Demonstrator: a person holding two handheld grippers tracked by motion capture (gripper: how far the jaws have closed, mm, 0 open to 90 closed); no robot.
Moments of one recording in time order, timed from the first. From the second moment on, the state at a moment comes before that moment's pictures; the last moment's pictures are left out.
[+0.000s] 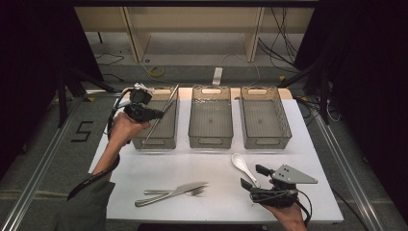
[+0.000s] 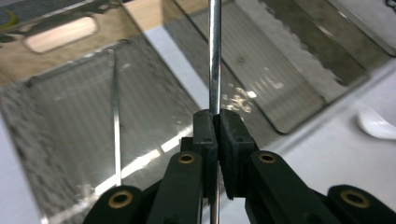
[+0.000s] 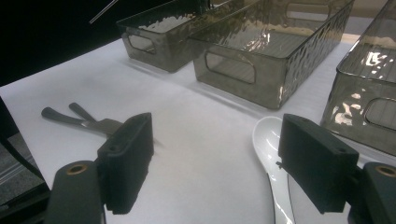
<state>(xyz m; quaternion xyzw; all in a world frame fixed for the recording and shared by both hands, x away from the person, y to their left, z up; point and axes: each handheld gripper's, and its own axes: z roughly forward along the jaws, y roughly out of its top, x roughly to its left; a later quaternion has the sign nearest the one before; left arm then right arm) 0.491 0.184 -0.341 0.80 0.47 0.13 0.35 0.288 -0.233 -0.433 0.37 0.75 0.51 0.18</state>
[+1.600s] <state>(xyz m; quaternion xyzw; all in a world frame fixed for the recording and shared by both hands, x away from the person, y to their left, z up) 0.558 0.209 -0.368 0.75 0.52 0.17 0.36 0.290 -0.233 -0.434 0.37 0.75 0.51 0.17</state>
